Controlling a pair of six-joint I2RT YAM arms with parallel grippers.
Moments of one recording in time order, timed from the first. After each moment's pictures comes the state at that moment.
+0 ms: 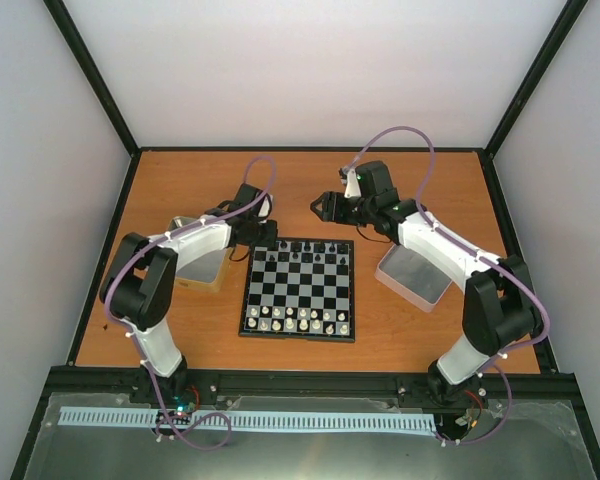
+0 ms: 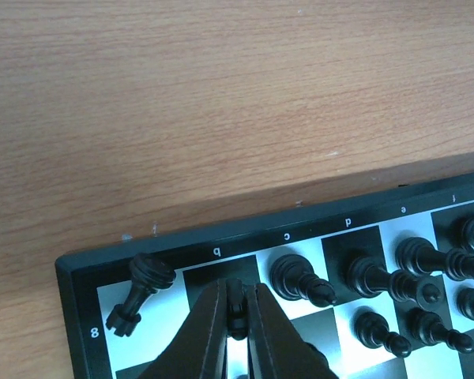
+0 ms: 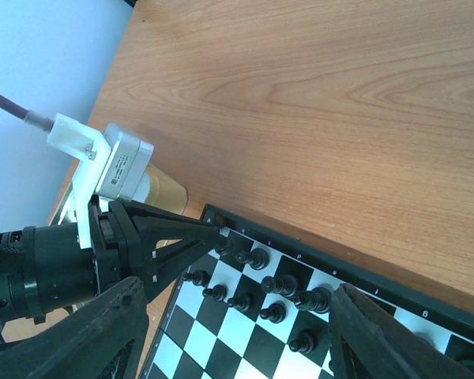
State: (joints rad) left arm -0.46 1.76 1.12 -0.36 0.09 -0.32; right arm 0.49 1.61 1.21 -0.26 -0.38 0.52
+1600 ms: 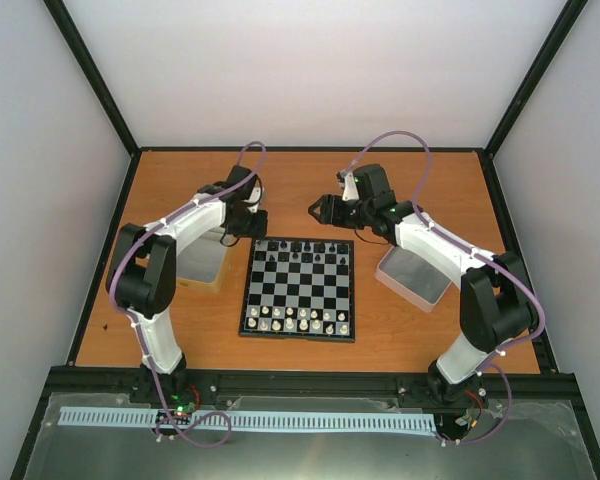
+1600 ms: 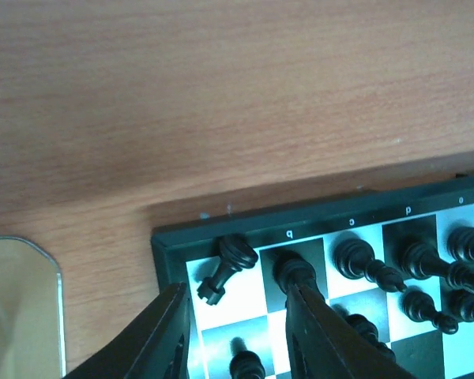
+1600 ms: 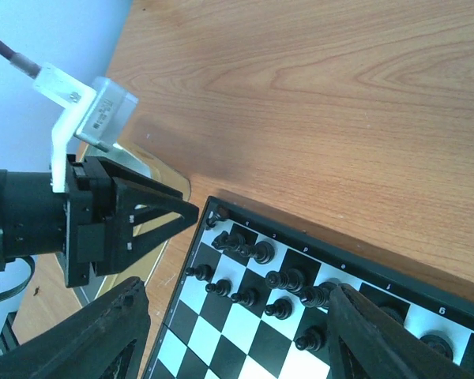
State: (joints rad) left arm -0.37 1.84 1.35 -0.67 0.12 -0.25; right arm 0.49 1.63 1.20 -0.23 -0.40 0.54
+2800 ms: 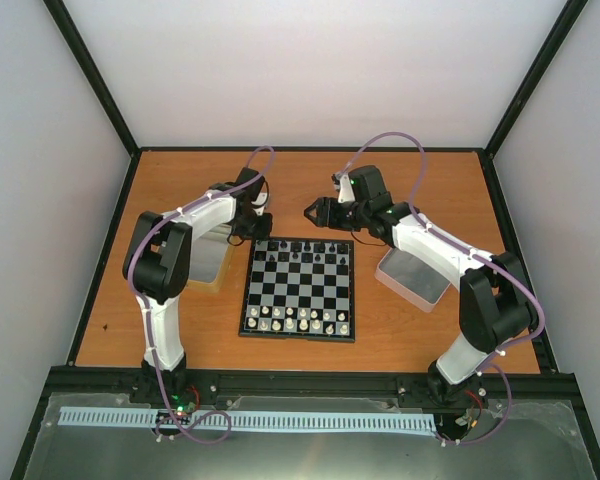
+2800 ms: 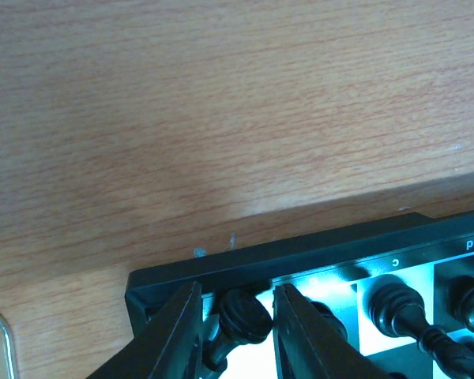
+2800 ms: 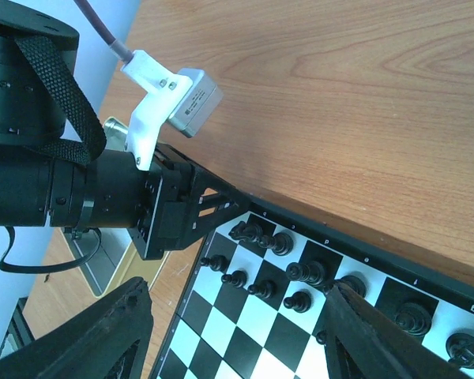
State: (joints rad) left arm -0.37 1.99 1.43 -0.70 0.14 -0.24; right arm 0.52 1.63 1.20 -0.23 -0.42 0.55
